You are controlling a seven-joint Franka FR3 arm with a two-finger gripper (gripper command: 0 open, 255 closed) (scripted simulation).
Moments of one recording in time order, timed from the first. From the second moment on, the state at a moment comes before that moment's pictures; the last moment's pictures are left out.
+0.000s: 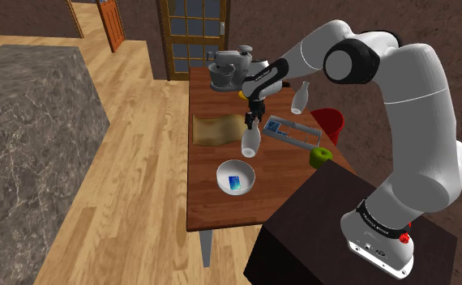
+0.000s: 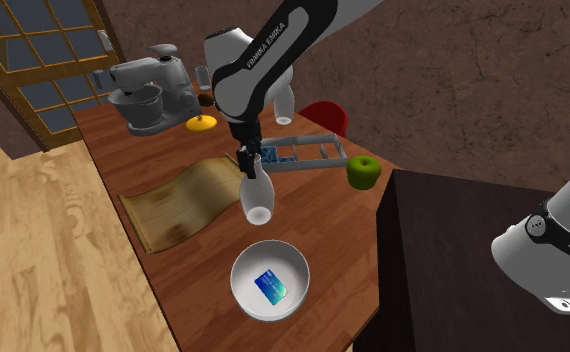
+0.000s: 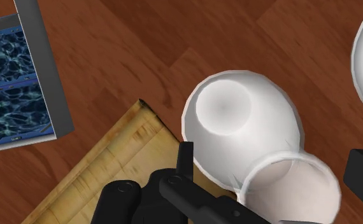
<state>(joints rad) -0.09 0.73 -0.13 -1.66 0.06 2.27 -0.36</state>
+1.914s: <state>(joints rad) -0.08 0.59 -0.14 -1.66 0.04 2.12 -0.35</state>
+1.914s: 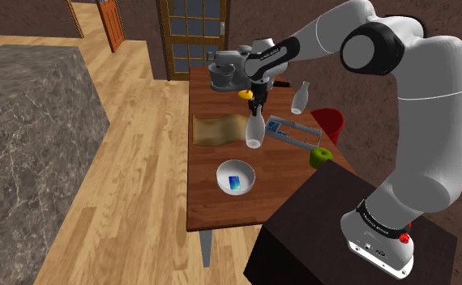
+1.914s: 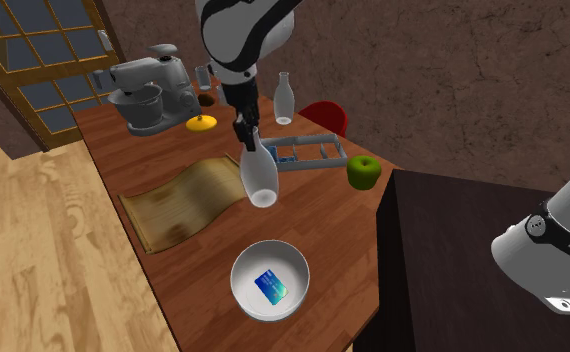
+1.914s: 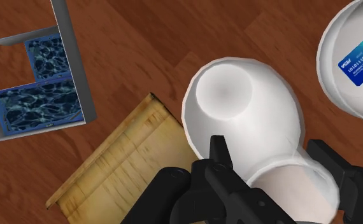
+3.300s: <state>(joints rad) -0.31 0.59 -0.22 -1.43 0.05 1.92 -0.64</state>
